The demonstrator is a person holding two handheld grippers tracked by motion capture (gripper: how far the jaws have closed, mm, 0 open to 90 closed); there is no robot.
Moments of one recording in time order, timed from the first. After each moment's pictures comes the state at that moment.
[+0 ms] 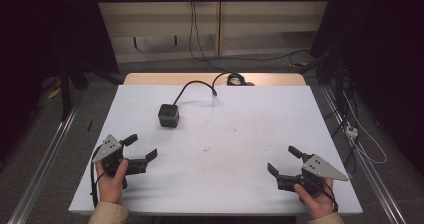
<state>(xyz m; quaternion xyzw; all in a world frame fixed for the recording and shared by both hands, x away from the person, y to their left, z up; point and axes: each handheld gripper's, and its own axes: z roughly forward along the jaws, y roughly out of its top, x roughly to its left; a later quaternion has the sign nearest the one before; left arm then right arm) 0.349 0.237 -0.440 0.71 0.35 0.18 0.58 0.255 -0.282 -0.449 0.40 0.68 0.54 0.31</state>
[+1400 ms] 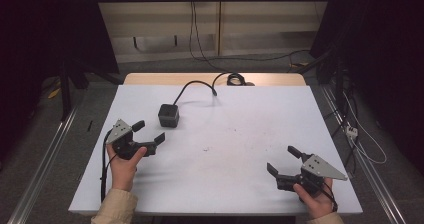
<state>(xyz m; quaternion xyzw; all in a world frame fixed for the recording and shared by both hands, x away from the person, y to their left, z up) 0.390 0.214 -0.433 0.70 0.37 0.20 0.58 0.257 -0.281 -0.450 0.40 0.68 0.54 0.30</state>
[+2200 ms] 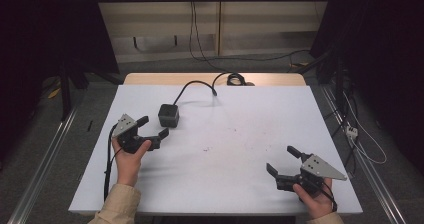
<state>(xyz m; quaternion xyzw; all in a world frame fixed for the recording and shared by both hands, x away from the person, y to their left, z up) 0.405 0.203 -0.431 0.70 0.37 0.20 0.58 0.257 -0.280 -0.449 0.39 0.68 0.54 0.30</state>
